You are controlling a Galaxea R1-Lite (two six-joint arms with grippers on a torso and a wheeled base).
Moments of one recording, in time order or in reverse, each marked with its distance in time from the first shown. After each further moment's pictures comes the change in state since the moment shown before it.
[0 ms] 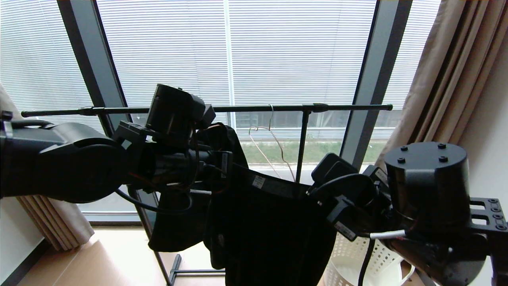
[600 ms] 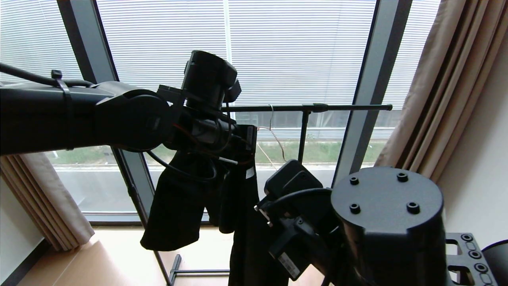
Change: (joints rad) left arm -0.034 0.163 -0.395 0.203 -0.008 0.026; right arm 0.239 0.103 -0.144 0.025 0.002 0.382
